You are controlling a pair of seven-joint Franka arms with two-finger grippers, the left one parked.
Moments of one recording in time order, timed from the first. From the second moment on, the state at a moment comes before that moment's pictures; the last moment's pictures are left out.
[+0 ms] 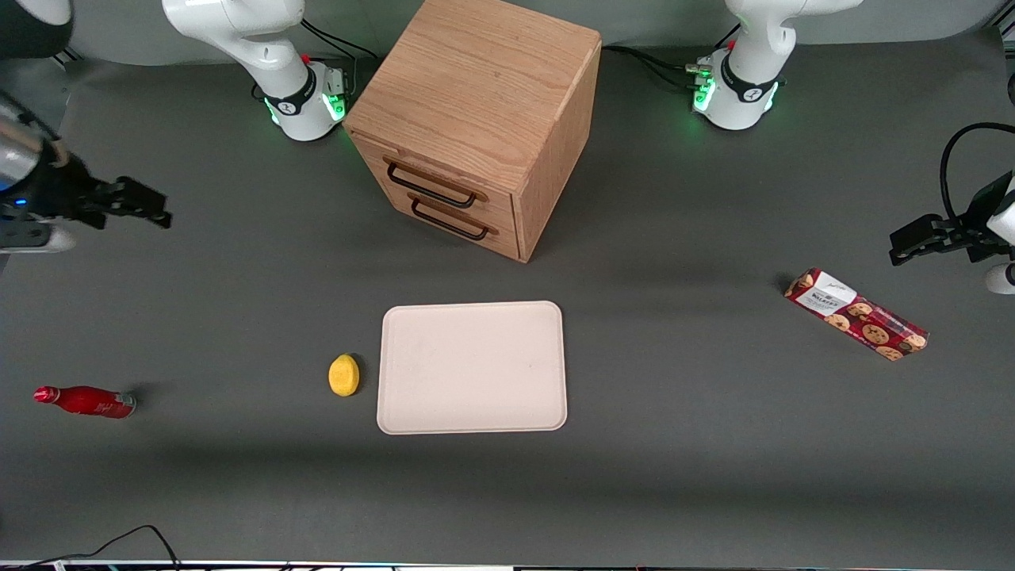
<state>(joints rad) 0.14 -0.02 -0.03 -1.59 0.02 1.46 0.07</state>
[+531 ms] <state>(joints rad) 0.40 0.00 -0.03 -1.60 0.08 1.45 0.08</state>
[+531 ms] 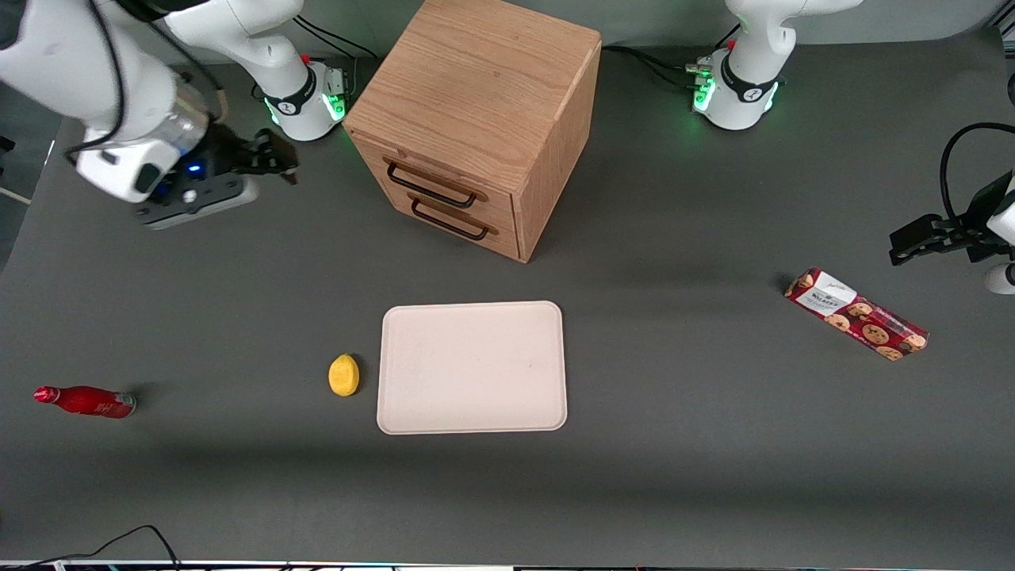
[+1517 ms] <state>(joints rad) 0.48 0.11 -0.03 -1.60 0.35 1.46 0.08</state>
